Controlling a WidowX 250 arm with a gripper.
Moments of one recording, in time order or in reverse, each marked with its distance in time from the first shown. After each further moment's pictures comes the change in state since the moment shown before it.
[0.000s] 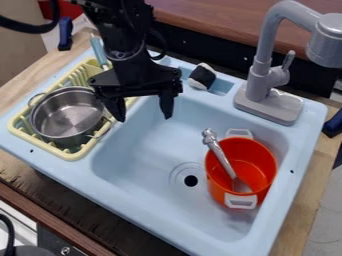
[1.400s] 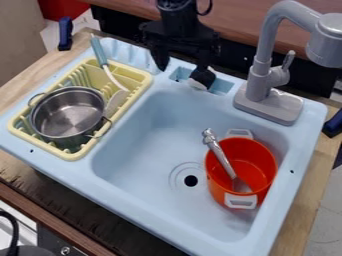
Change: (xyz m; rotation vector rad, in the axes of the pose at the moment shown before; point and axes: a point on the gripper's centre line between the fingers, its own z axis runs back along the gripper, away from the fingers) arm 0.076 -0.056 -0.015 -0.032 -0.028 -0.329
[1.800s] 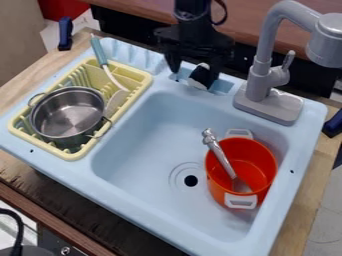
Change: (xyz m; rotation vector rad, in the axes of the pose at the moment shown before) arm 0.010 -0.014 -0.021 0.057 -0.028 0.003
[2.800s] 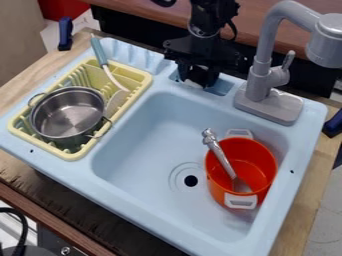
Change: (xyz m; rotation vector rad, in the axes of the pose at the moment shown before) arm -0.003 0.000 -0.020 0.085 -0.009 0.111
